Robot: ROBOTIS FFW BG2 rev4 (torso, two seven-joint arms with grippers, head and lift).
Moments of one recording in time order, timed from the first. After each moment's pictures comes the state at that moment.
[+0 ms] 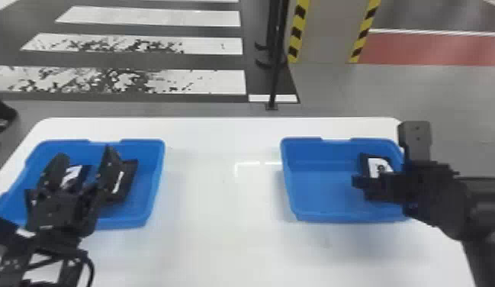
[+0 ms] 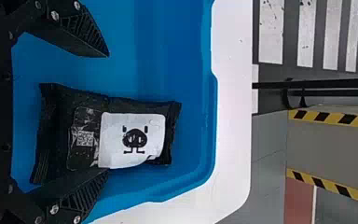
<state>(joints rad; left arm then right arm) 0.37 0.19 0.02 -1.80 0.45 -0.36 -0.05 -0.12 -0.23 -0.09 -1.84 -0.20 1.20 -0.06</state>
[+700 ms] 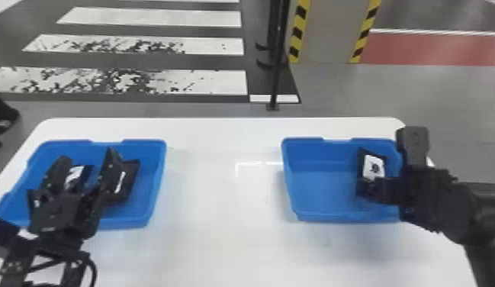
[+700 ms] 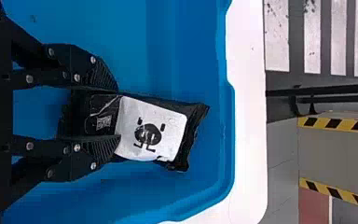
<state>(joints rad) 0.38 0.19 0.02 -1.80 0.47 -0.36 -0.05 -0.11 -0.23 -0.08 -1.81 -0.28 1.20 -0.06</state>
